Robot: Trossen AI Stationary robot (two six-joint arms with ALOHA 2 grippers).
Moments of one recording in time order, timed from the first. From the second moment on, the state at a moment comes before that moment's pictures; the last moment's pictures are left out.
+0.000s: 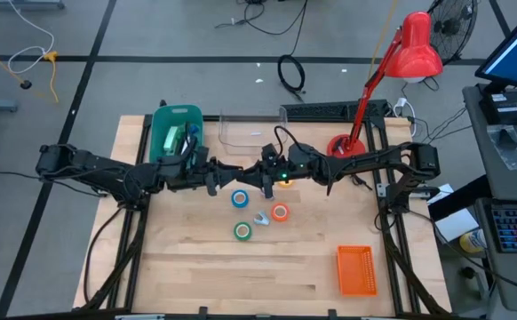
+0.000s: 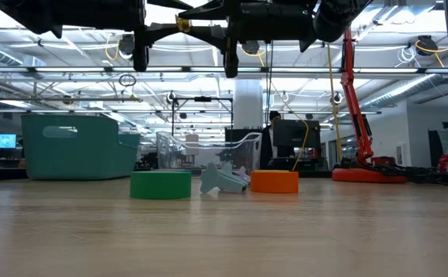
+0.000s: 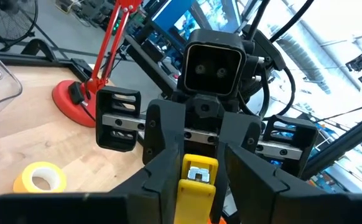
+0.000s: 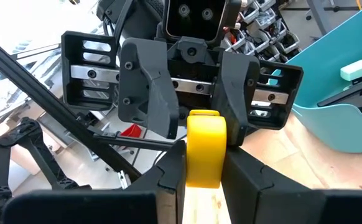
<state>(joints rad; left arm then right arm) -0.03 1.16 0.54 0.68 -0.16 -0.80 -0.11 1.70 1.06 0.64 -0.21 0.66</state>
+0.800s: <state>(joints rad) -0.03 1.16 0.54 0.68 -0.13 -0.79 -0.11 1.70 1.06 0.64 -0.19 0.67</state>
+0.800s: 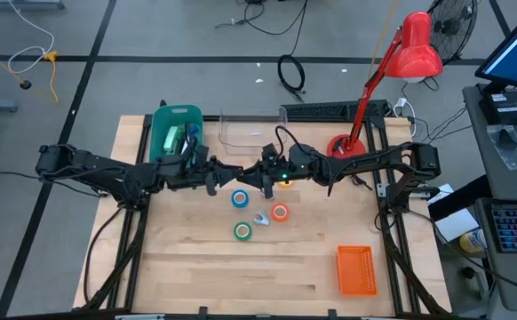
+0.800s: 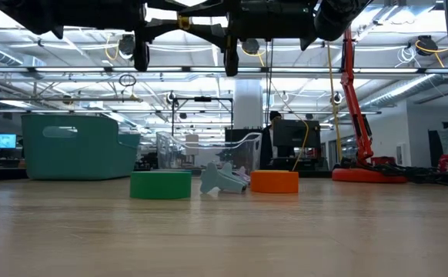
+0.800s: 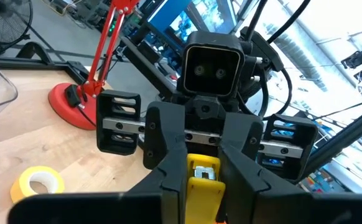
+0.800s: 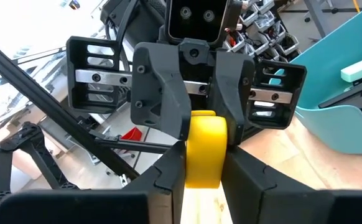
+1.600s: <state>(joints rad) 0.03 1.16 0.54 0.64 -0.08 -0.78 -0.13 1.70 1.06 0.52 -0.34 0.64</state>
